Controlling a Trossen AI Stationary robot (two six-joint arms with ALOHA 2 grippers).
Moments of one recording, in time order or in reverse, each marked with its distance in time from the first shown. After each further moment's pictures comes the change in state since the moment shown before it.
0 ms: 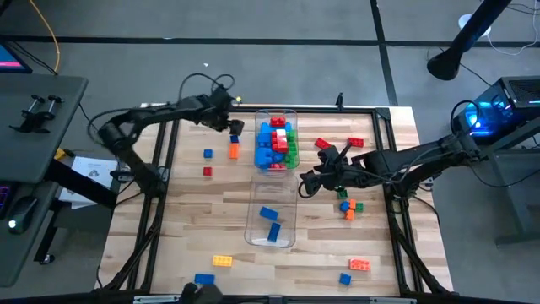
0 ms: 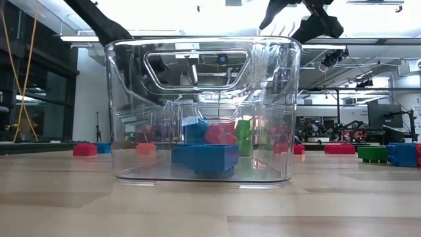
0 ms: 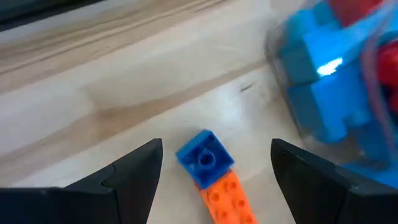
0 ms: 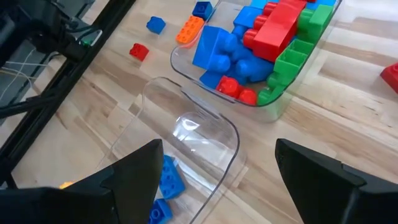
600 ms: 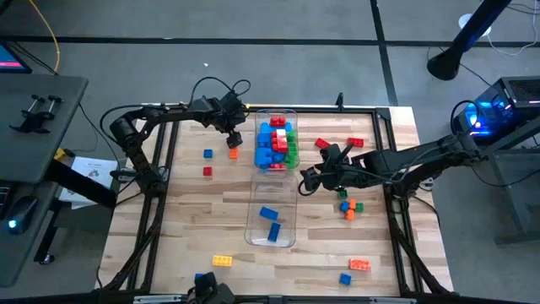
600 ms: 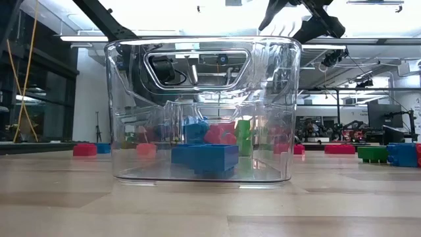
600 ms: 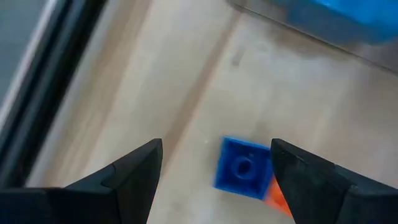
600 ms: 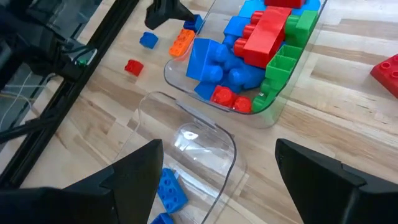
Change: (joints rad) left arm -0.060 0.118 0.061 -0.019 -0.119 0.701; right arm 0.000 0.000 0.000 -0.006 0.045 0.072
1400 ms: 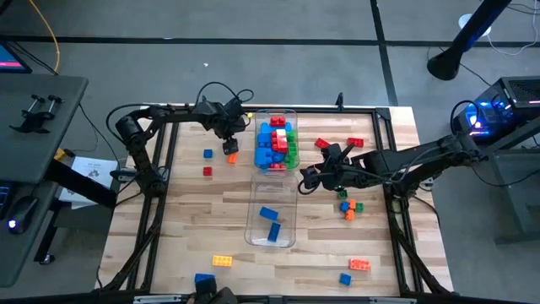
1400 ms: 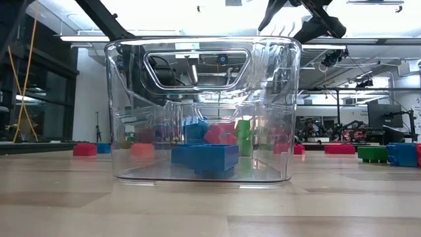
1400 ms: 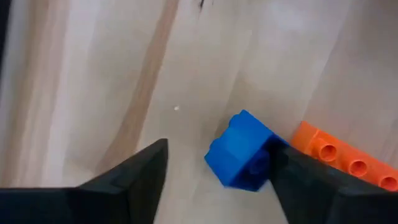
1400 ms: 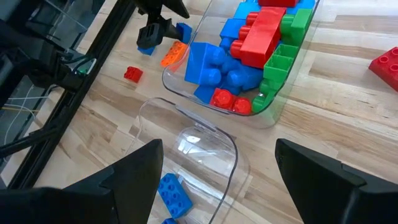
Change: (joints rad) left arm -0.023 0.052 0.000 -0.090 -0.013 0.096; right arm 0.000 0.002 0.000 0.000 0.016 0.055
